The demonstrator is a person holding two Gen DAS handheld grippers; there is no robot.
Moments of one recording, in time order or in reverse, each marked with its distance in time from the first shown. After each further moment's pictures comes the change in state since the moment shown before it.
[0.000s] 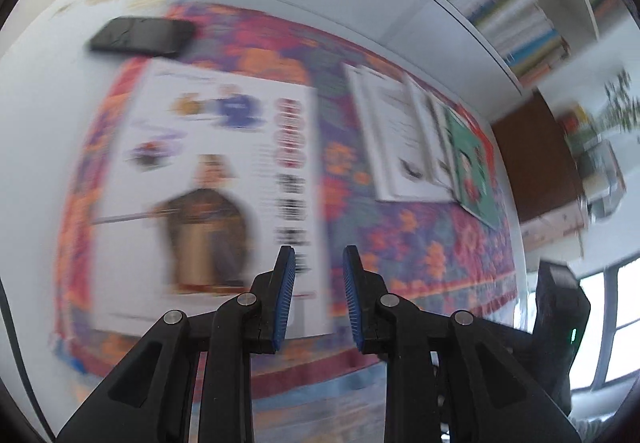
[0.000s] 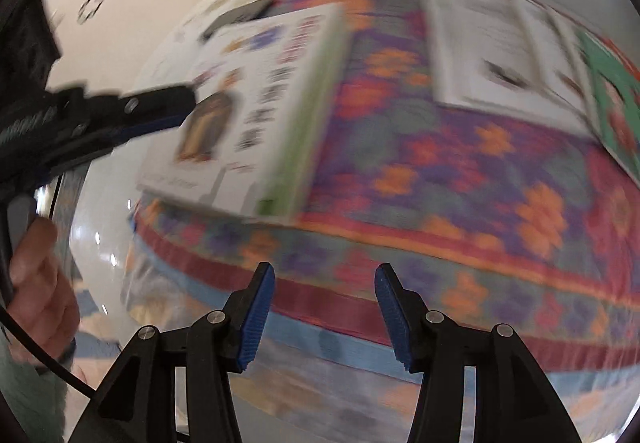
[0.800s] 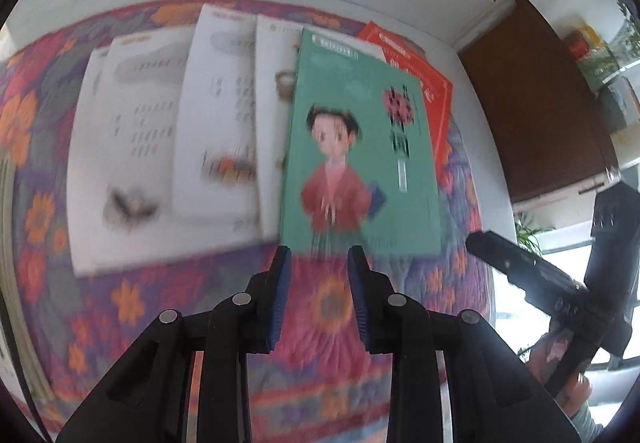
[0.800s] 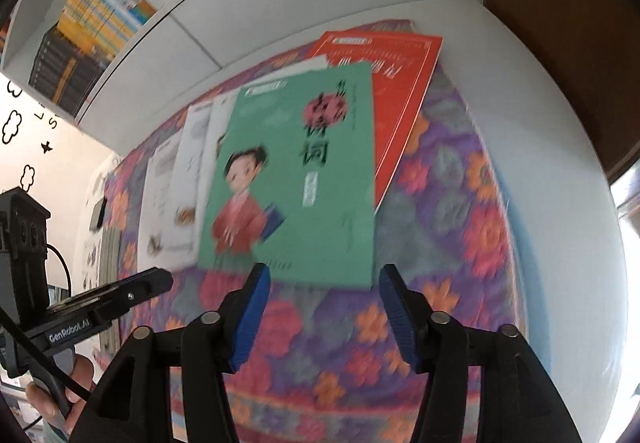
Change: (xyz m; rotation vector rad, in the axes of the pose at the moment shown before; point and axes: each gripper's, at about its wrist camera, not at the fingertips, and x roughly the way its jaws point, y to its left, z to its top) left arm 0.180 -0.254 0.050 0.121 0.154 0.054; right arm -0.129 -0.345 0.044 0.365 -0.212 -0.063
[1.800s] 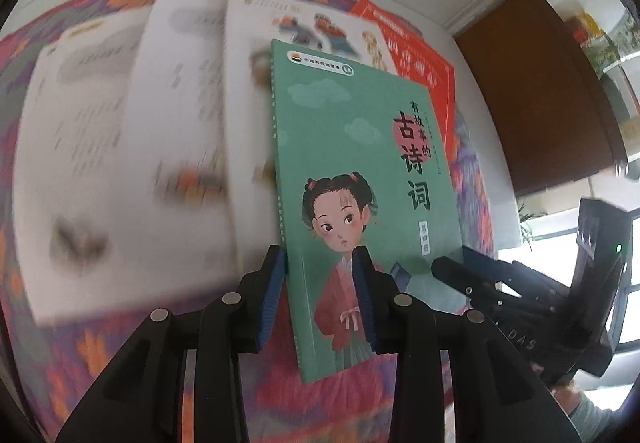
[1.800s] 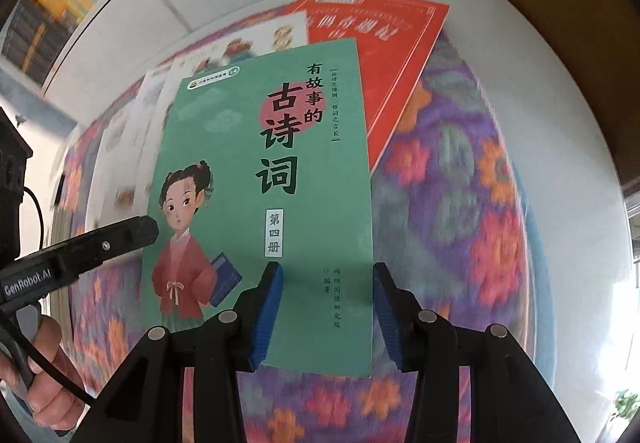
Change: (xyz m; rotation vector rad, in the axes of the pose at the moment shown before) left arm 0.039 0.011 -0.001 0.032 0.065 -0.056; right arm 0.050 0.000 -0.012 -0.064 0.091 -0.106
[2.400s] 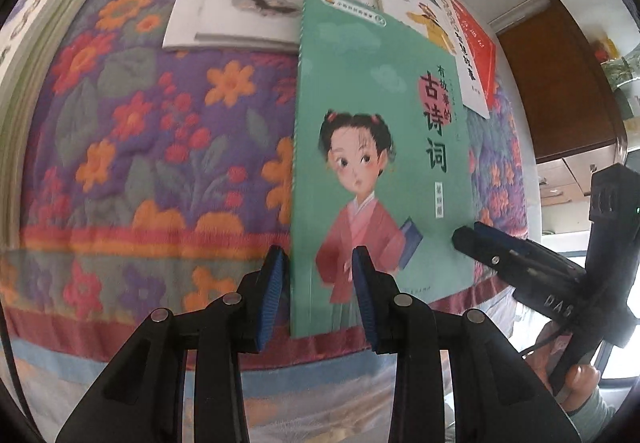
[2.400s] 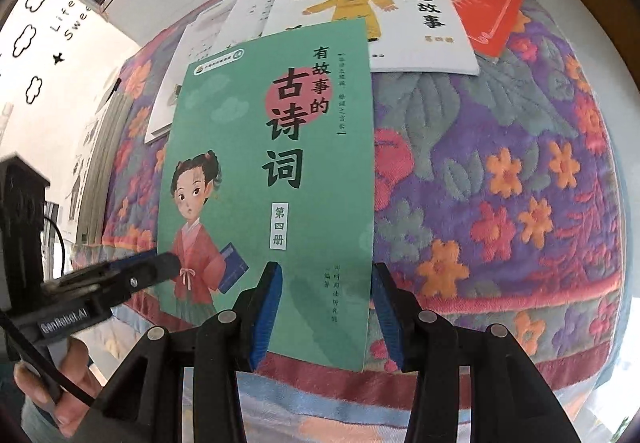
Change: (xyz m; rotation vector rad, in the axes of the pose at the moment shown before) left arm -0.041 0.060 -0.130 -0.190 0.009 0.036; right arm -0.005 0.069 -0.090 -0.108 0.109 0.105
